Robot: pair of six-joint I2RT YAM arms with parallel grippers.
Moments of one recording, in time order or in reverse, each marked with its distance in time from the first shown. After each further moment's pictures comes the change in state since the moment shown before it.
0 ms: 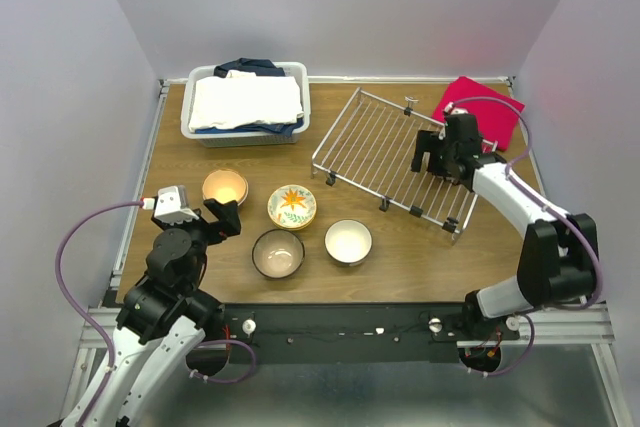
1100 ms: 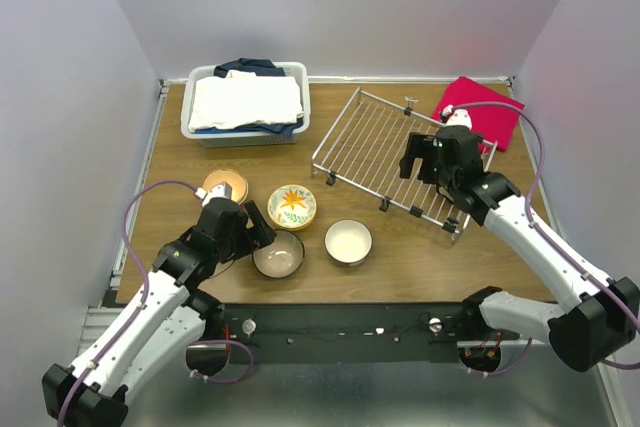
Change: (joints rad) left arm 0.002 0.454 -0.021 -0.150 0.394 -0.382; right arm 0.274 -0.310 0.005 -0.102 0.159 0.124
